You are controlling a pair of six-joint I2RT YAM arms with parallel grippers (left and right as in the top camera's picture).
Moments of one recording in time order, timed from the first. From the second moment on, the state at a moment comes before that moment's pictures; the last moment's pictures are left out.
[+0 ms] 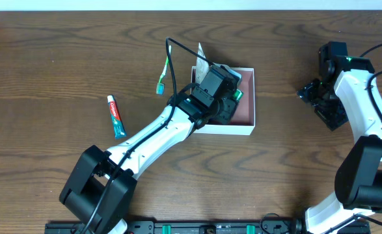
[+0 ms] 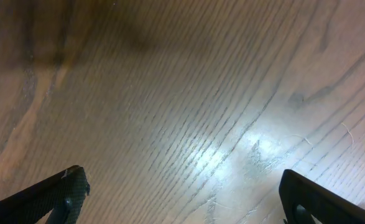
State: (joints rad) left arm -0.70 1.77 1.26 -0.39 0.10 -0.17; right arm -0.10 1.81 1.40 -1.14 0.22 0.93
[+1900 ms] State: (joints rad) left arm -0.07 1.62 1.26 -0.98 -0.31 -0.53; right arm -0.10 1.81 1.40 -1.14 0.22 0.93
